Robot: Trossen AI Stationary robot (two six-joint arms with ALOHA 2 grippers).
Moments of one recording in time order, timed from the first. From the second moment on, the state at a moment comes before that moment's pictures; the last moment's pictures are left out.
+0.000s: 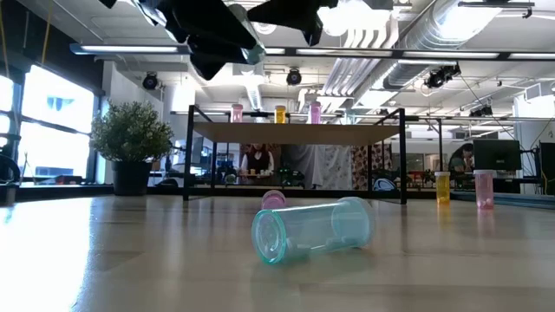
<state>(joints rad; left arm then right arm) -0.08 1.41 0.88 -0.05 -0.03 -0.21 0.18 1.61 1.18 0.06 0.06 0.21</state>
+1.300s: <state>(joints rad) -0.01 1.41 0.88 0.05 -0.02 -0.22 0.09 1.62 1.18 0.05 -0.08 0.34</state>
